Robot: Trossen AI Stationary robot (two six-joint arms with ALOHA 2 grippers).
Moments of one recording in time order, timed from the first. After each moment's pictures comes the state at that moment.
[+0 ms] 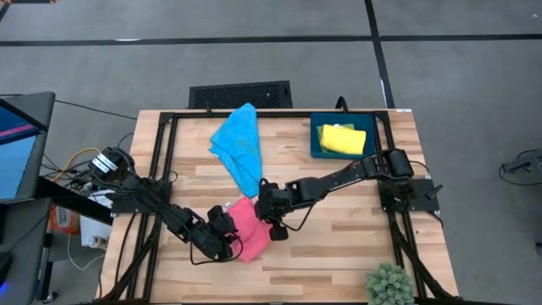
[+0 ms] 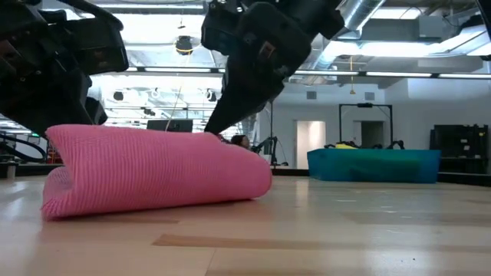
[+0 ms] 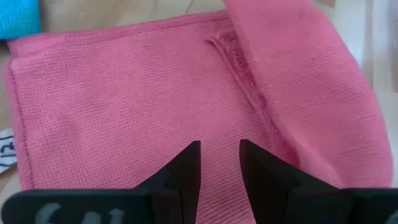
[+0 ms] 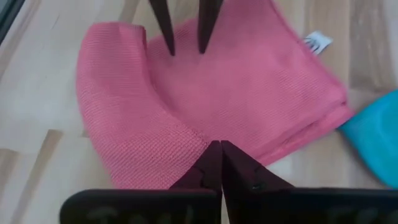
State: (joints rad) left arm -0.63 1.61 0.67 -0.02 -0.47 -0.89; right arm 0.19 2.02 1.41 -0.30 -0.11 -0.03
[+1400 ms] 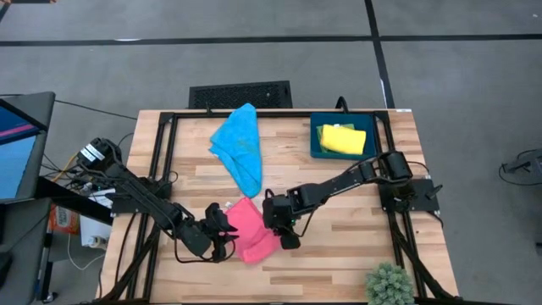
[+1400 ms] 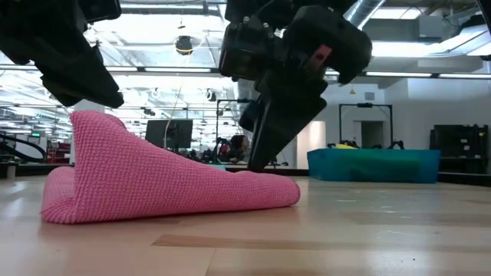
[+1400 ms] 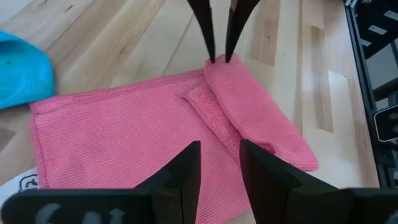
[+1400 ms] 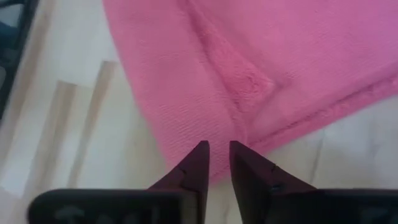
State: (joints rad) left arm -0.66 1.43 0.67 -0.04 -0.54 -0.84; right arm 0.22 2.03 1.36 -0.40 -0.28 0.03
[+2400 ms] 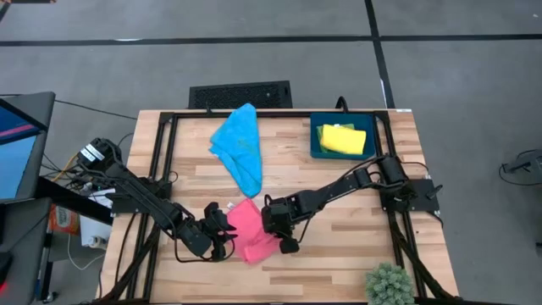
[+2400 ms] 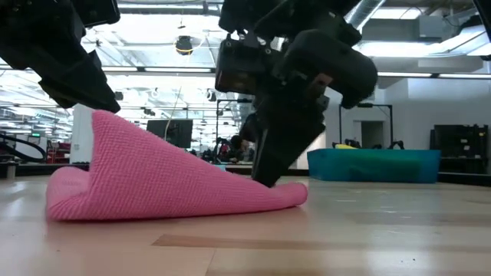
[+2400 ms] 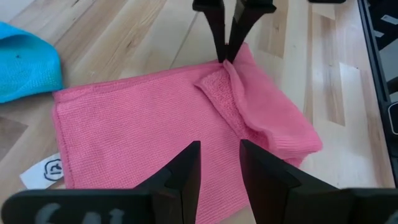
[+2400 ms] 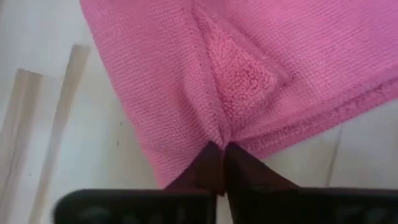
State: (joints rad) left arm -0.66 1.43 0.67 -0.07 -0.54 -0.84; right arm 0.25 2.09 1.39 -0.42 -0.21 0.04
